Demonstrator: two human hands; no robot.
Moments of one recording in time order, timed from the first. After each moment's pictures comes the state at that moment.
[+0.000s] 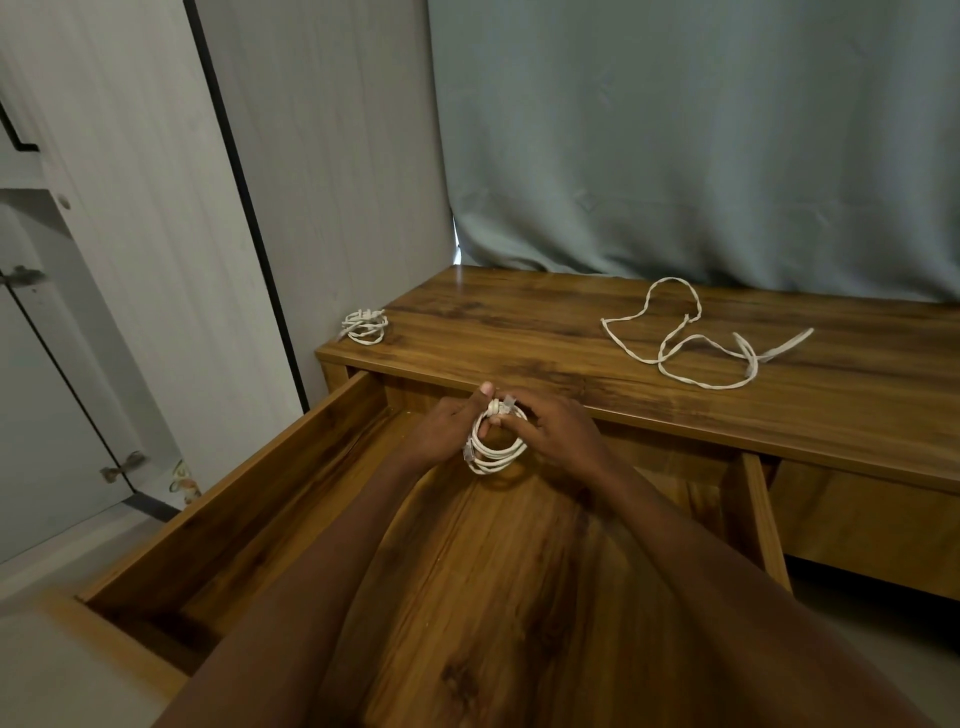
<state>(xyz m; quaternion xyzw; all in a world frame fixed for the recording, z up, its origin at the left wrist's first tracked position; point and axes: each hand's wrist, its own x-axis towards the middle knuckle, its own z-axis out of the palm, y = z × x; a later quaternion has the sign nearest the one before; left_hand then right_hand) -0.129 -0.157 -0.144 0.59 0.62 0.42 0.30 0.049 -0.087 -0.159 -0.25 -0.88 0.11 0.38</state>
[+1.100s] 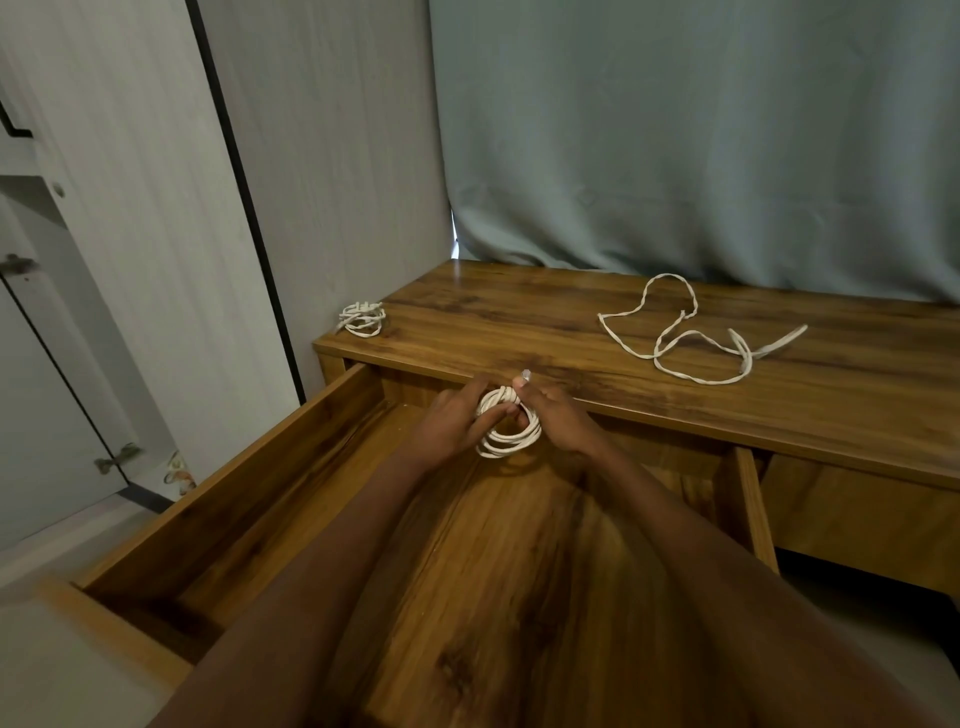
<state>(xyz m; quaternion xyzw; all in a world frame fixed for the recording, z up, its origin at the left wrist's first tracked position) -0.130 -0.151 -0.156 0.76 0.55 0.36 0.00 0.047 -0.082 -0.154 -0.34 -0.76 0.43 0.34</state>
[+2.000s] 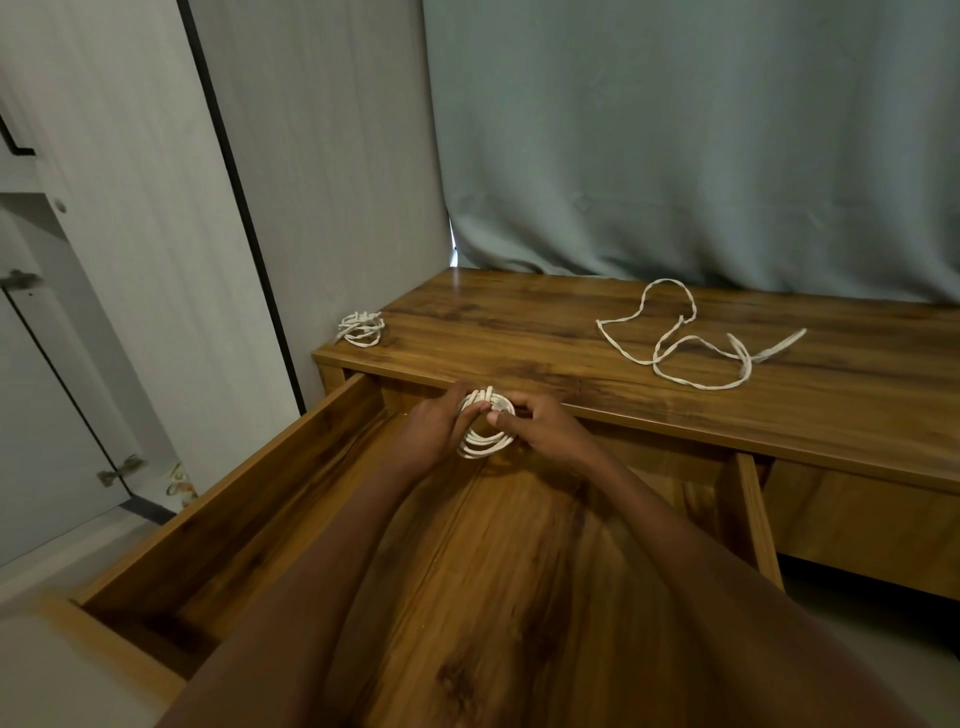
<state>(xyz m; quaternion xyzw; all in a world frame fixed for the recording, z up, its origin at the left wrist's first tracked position) -0.147 -0.150 -0.160 0.72 0.60 0.36 -0.01 0.042 -0.099 -0.146 -0.27 -0.76 0.50 0.33</state>
